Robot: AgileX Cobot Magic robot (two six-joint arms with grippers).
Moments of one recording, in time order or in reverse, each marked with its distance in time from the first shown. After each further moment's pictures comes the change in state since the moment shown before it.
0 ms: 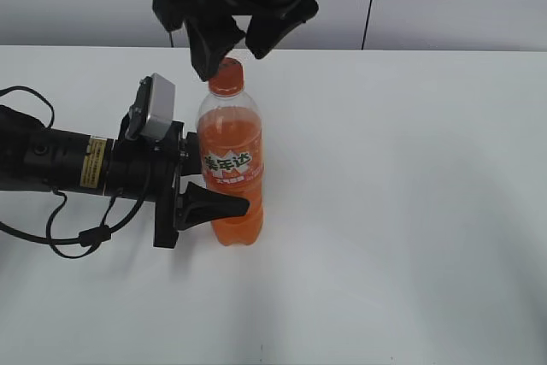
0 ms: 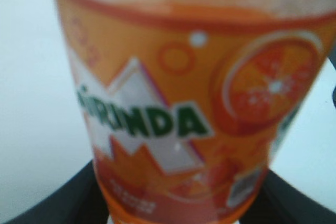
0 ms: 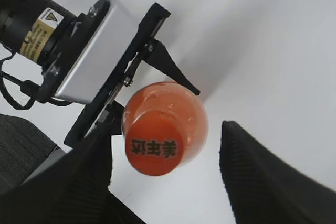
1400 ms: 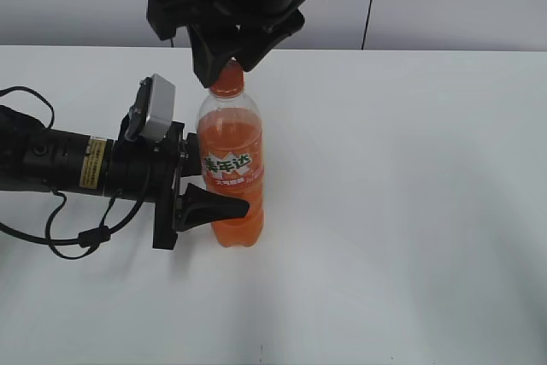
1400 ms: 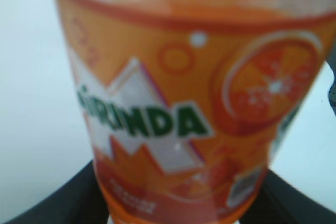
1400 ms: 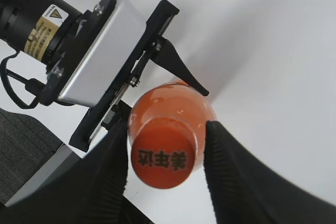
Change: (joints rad) left arm 0.000 0.000 0.000 0.008 -0.007 0.000; right arm 0.000 0.018 0.001 0.028 0.001 0.000
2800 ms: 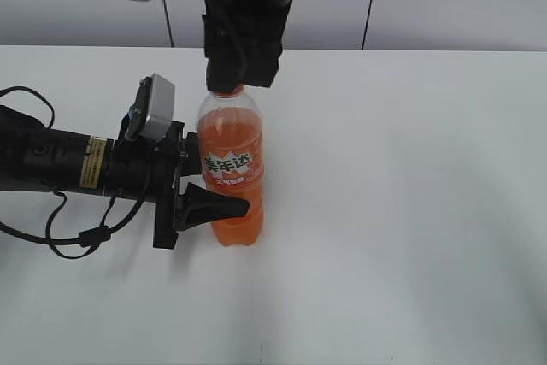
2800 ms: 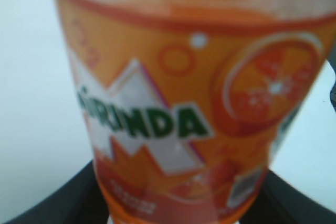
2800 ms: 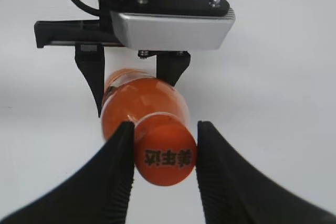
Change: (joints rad) left arm 0.000 0.000 0.000 -0.003 0.000 0.003; right arm 0.000 -0.001 0.000 0.009 0.000 -1.061
